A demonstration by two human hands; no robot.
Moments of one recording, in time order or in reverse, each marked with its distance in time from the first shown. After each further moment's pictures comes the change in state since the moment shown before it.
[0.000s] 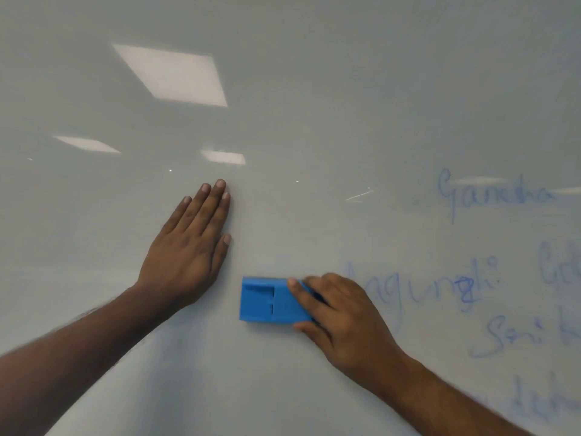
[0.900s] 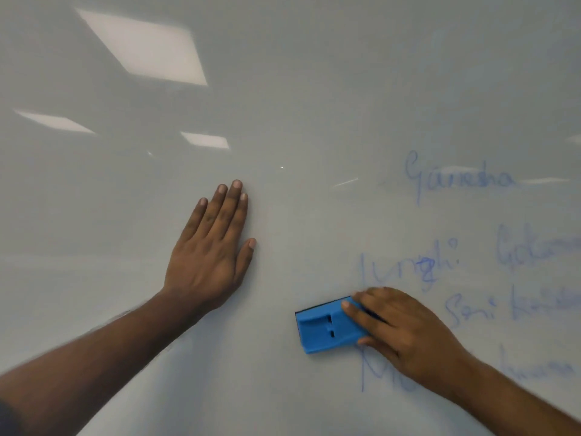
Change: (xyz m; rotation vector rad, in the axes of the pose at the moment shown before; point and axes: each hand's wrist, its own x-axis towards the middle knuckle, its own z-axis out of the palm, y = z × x) left_hand 0.000 0.089 0.021 -0.022 -0.002 -0.029; right_hand -0.103 0.079 -0.054 -0.118 -0.170 -0.123
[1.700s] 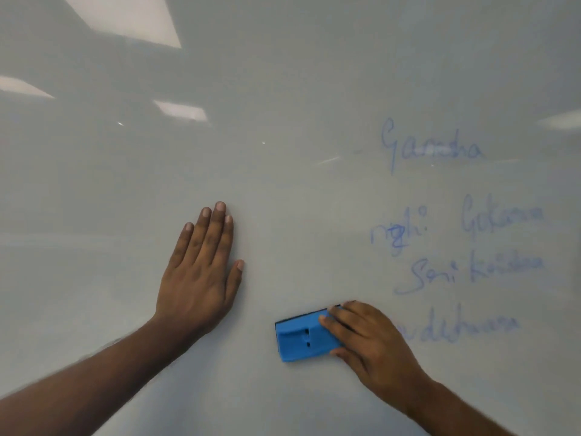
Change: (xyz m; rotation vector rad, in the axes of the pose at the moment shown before) left_hand -0.069 0.046 0.015 -0.094 -0.016 -0.035; right_hand -0.060 -0.054 0.025 0.149 -0.049 0.212
